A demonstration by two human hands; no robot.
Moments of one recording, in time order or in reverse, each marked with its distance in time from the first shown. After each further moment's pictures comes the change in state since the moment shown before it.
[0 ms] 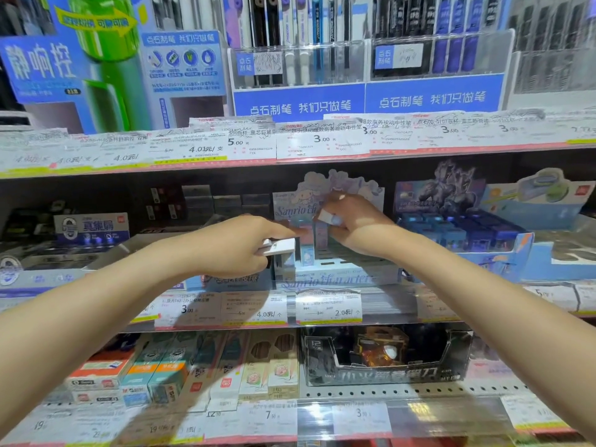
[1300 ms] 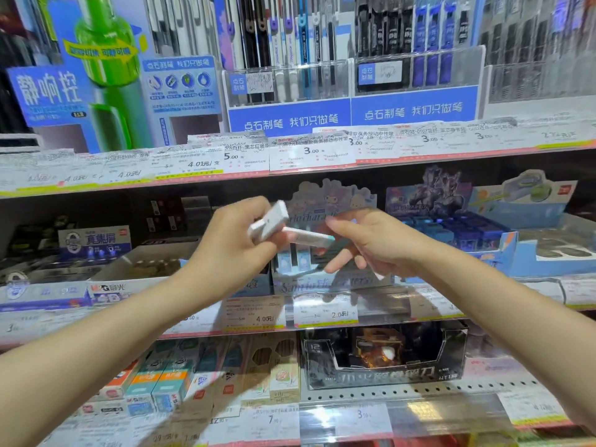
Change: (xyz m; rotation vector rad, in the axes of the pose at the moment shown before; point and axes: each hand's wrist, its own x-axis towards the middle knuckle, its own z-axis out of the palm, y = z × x) left_hand -0.014 0.016 0.012 -0.404 0.751 0.107; right_hand -0.052 -0.016 -0.028 1.023 -0.194 0.316
